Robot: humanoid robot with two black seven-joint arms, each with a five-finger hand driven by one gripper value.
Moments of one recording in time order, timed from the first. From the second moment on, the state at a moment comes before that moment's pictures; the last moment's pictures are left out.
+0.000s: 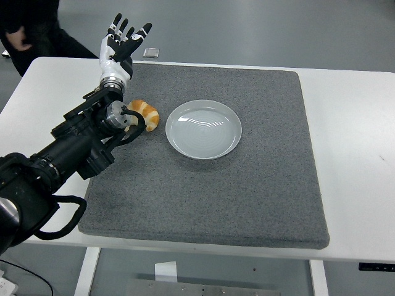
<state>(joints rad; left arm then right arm) -0.98 0.00 -0.79 -0.37 0.00 0.08 -0.54 -0.03 0.00 -0.05 0.10 0.07 0.10 0.18</state>
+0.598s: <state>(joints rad) -1.05 0.08 -0.68 -0.38 0.05 0.09 -0.53 -0.03 0.00 -0.05 0.10 0.07 0.10 0.18</state>
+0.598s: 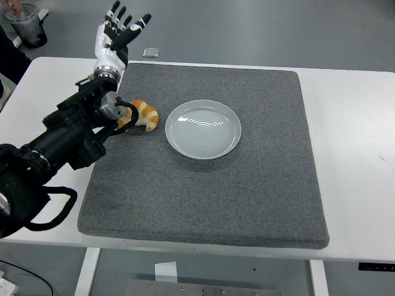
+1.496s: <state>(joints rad) -1.55 0.57 0.52 -0.82 0.20 -0.03 -0.49 -0.03 0.00 -0.05 0.10 0.07 0.10 0.18</state>
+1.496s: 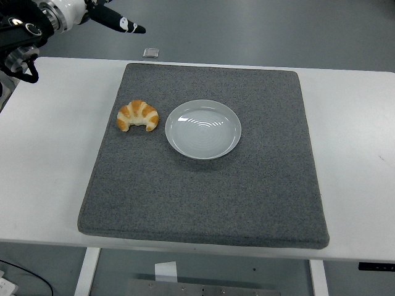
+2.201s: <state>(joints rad) -1.55 0.55 0.71 -0.94 0.78 0.10 -0.49 -0.03 0.00 -0.05 0.10 0.07 0.10 0.18</state>
